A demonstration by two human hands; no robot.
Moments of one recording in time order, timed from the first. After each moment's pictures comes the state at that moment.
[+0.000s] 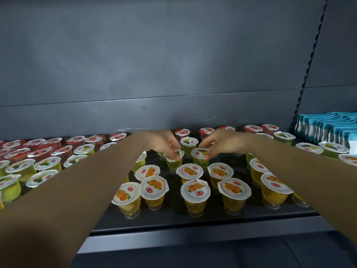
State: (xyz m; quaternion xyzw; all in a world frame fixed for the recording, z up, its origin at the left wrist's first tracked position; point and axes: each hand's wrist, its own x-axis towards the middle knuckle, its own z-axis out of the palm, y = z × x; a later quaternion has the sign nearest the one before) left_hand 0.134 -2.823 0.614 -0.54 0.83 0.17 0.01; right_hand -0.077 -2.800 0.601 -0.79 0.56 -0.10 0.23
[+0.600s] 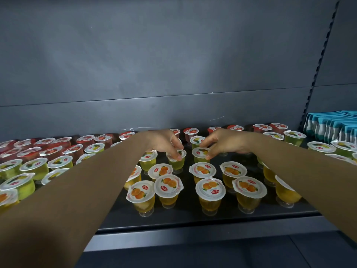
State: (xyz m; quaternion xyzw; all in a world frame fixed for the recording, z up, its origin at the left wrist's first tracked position) left_hand 0.163 -2.831 0.608 -0.54 0.82 0.18 -0.01; right_hand -0.051 -2.807 0.598 -0.78 0.55 -0.11 0.26
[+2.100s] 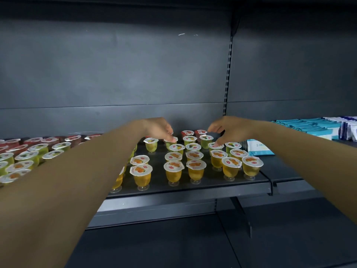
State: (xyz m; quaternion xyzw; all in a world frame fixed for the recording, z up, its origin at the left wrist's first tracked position) left_hand -0.049 -2.706 0.669 -0.53 0.84 0.12 -0.05; right_hand -0.280 -2.649 0.671 -0.80 0.60 -0.04 0.01
